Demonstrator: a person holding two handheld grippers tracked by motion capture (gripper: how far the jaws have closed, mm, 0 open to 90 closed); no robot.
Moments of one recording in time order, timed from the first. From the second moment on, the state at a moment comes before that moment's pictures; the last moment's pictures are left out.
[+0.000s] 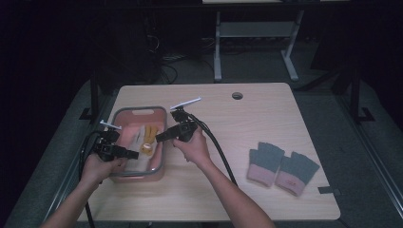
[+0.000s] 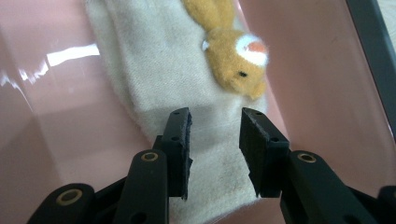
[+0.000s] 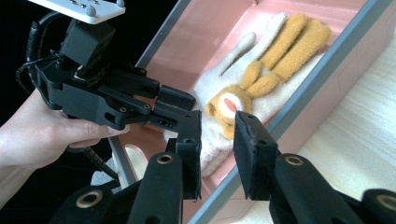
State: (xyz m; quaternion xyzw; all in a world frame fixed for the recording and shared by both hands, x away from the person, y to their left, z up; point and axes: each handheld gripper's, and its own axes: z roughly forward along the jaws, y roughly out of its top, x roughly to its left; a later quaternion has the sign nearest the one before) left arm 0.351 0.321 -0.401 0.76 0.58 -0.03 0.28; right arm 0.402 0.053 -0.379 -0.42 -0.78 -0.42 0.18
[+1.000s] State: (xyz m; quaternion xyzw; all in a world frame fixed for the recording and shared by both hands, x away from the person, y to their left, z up) left arm 0.337 0.309 -0.369 0.75 0.55 -0.02 0.37; right arm 0.398 0.002 -0.373 -0.44 -0.76 -0.45 0.17
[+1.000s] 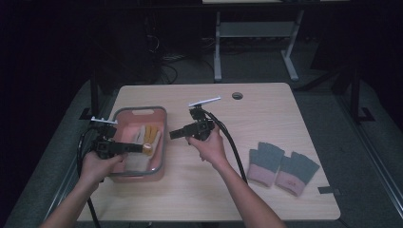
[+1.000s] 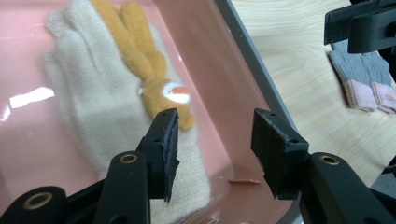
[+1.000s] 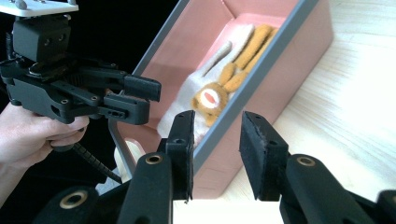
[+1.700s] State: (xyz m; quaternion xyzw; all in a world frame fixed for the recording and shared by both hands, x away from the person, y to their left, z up) left arm 0.331 0.274 -0.352 0.76 0.51 -0.02 0.40; right arm 0.388 -0.046 -0.367 -0.45 -0.74 -0.46 0.16
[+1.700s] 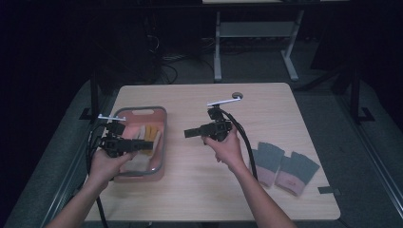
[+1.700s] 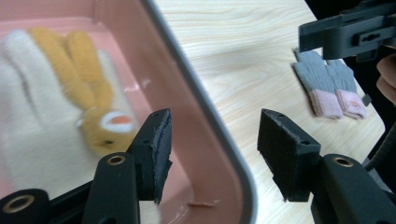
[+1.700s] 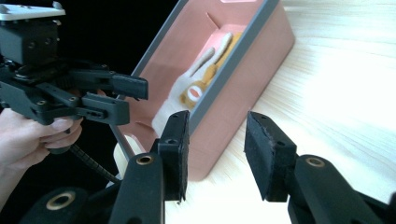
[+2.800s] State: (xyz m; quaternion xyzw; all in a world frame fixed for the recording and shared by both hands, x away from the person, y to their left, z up) left arm 0.319 0.196 -0.341 0.78 0.45 -0.04 0.42; right arm 0.356 -0.122 -0.370 -0.48 -0.73 -0.47 0.13
